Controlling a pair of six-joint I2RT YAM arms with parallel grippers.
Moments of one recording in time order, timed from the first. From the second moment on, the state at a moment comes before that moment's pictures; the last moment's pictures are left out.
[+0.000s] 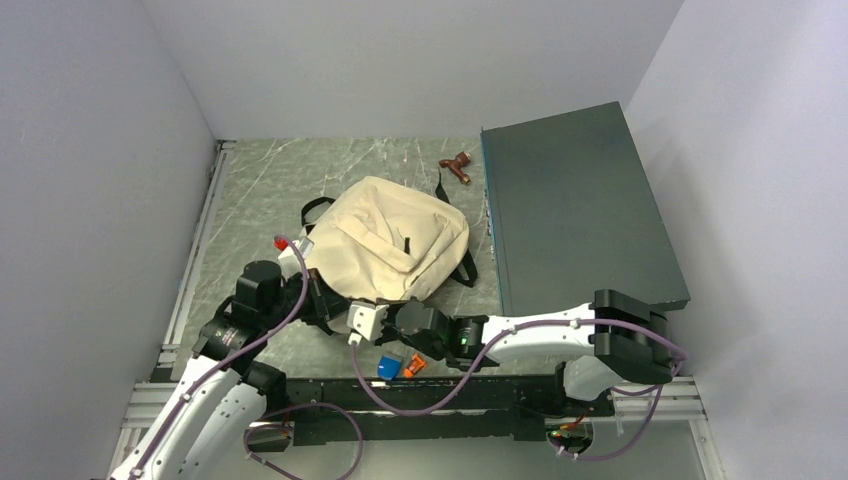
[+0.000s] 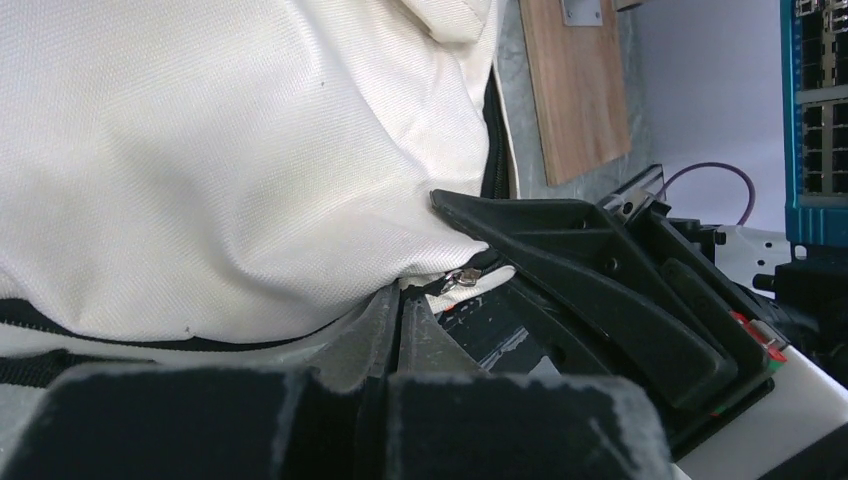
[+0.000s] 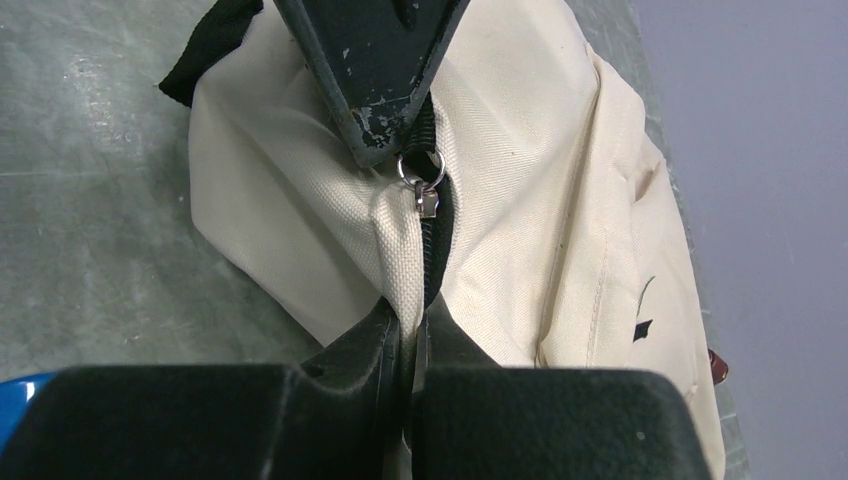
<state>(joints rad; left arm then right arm) -0.36 0.53 0.53 -0.54 0.42 -0.66 1.36 1.49 0.76 0.34 0.39 -0.55</state>
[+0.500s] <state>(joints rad) -0.32 0.55 0.56 -0.50 0.49 -0.56 1.42 1.45 0.92 0.06 0.39 -0.51</state>
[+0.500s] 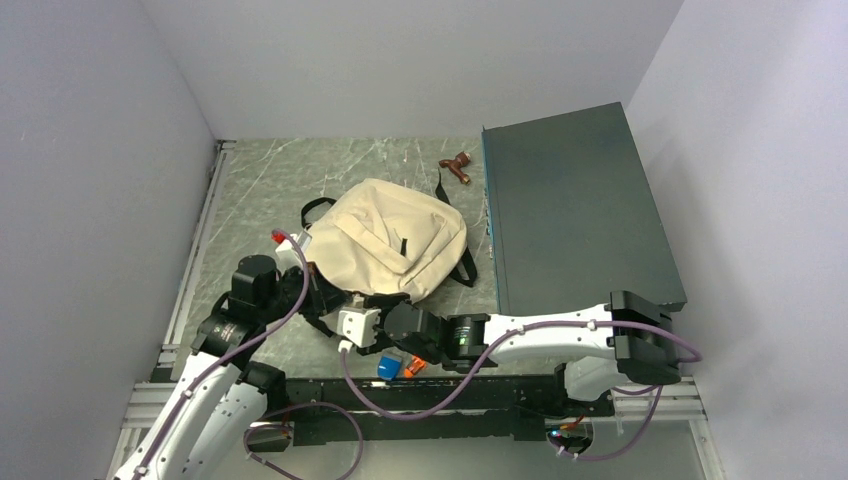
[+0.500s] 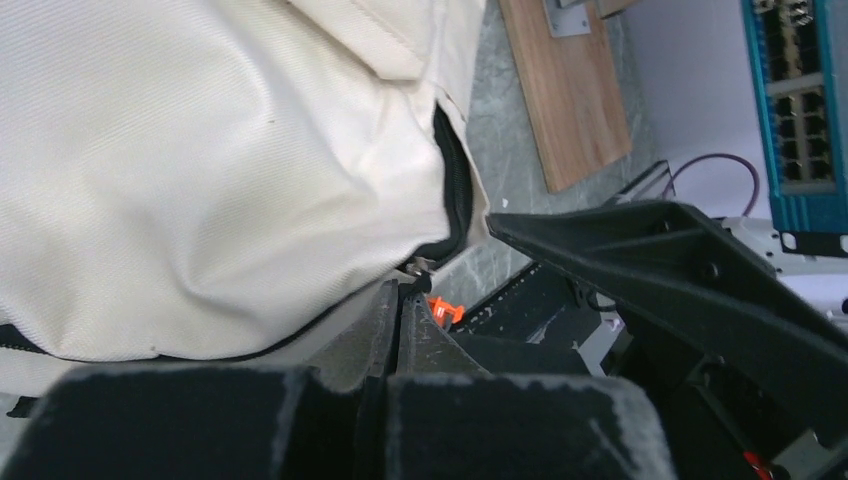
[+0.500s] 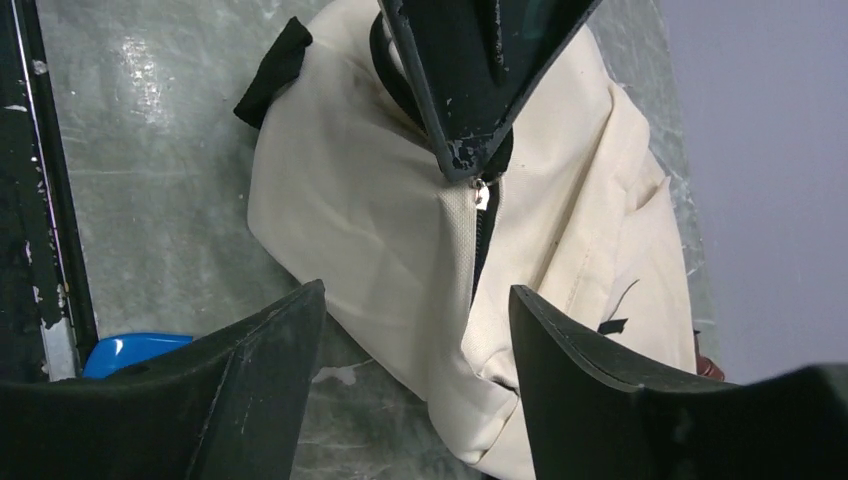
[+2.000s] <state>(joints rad) -0.30 0.84 0.76 -0.88 0.43 -0.49 1.35 1.59 0.87 0.23 0.28 -0.54</state>
